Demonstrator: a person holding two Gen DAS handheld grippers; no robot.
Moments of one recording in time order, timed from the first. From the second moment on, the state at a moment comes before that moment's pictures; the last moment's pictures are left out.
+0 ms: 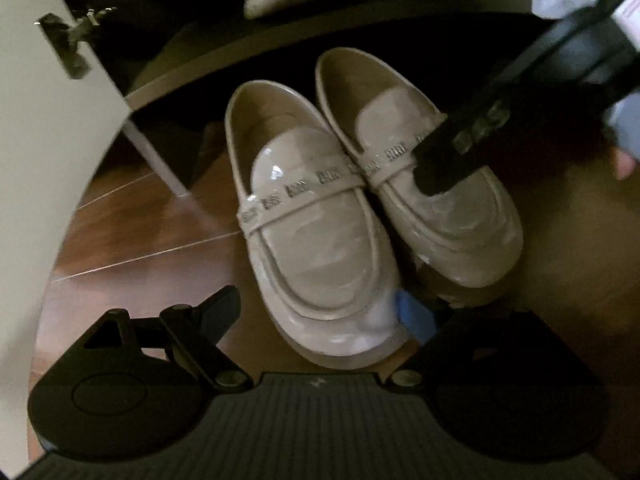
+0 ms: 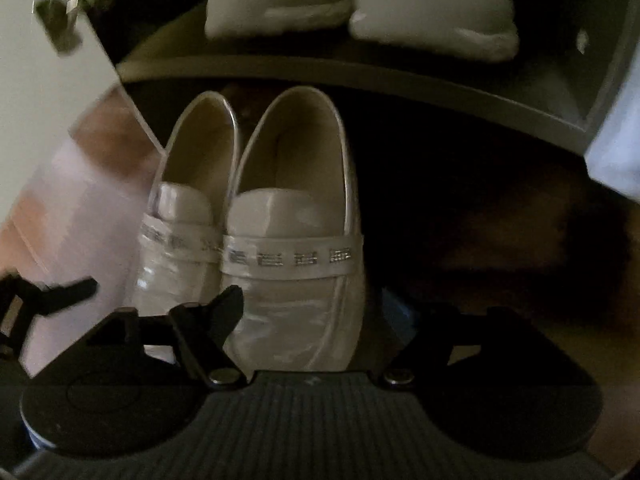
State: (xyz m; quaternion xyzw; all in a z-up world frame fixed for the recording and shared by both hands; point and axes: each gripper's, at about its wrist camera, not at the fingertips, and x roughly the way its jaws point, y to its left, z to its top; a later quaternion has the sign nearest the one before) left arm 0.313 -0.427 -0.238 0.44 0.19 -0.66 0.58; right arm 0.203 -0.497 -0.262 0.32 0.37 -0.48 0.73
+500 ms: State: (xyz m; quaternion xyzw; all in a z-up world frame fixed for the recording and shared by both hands) left arm 0.331 -0.493 -0.253 0.46 0.14 -0.66 0.58; right arm 0.250 -0.527 -0.282 0.31 0.34 -0.48 0.75
